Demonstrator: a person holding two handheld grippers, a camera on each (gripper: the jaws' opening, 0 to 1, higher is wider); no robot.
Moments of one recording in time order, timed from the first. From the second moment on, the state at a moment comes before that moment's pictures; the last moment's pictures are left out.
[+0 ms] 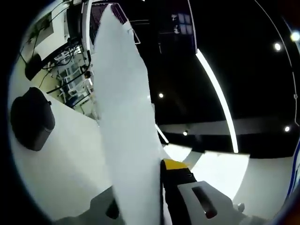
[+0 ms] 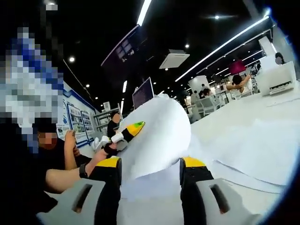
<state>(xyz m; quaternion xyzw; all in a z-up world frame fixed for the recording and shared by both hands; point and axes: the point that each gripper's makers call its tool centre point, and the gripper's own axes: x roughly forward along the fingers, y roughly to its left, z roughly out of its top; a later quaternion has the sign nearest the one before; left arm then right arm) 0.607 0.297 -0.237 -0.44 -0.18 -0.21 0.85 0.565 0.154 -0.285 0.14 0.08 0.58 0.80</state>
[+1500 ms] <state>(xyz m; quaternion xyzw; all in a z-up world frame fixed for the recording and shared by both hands) 0.606 0.298 -0.237 -0.45 -0.18 -0.21 0.85 0.617 0.109 -0.277 0.17 0.04 0.46 0.87</state>
